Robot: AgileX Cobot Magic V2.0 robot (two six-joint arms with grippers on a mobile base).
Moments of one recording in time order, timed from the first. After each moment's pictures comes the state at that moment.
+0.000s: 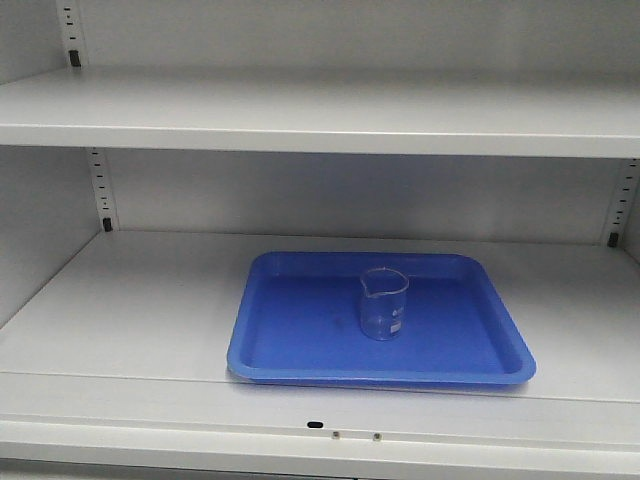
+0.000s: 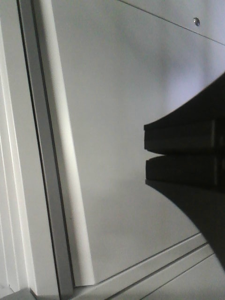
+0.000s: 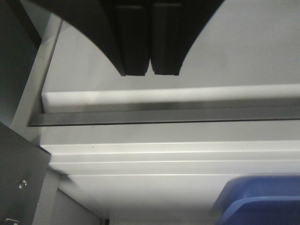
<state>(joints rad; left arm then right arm) -0.20 -0.02 0.04 -0.13 0.37 0.13 -0.11 0.03 0.03 -0.07 0.20 0.07</state>
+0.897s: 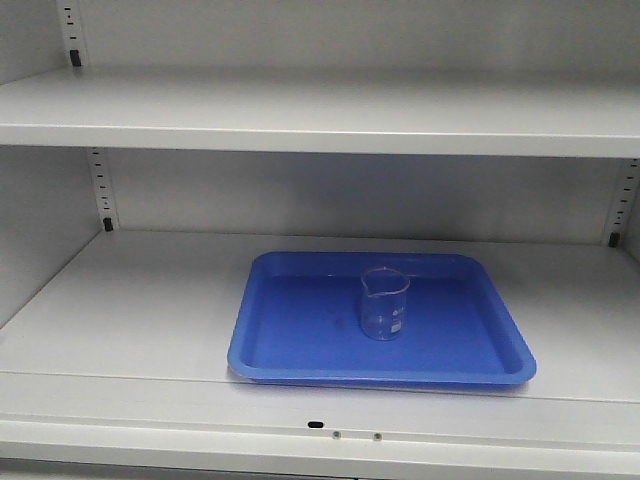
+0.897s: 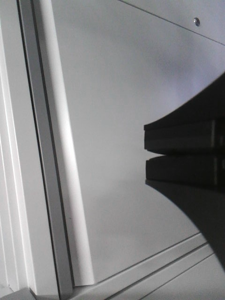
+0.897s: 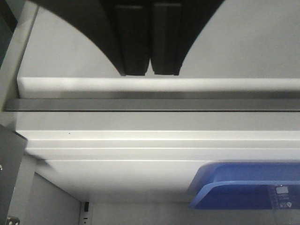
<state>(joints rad) -0.20 -0.02 0.04 -0.13 0.37 0.13 -0.04 -0.01 0.03 -0.06 0.21 0.07</state>
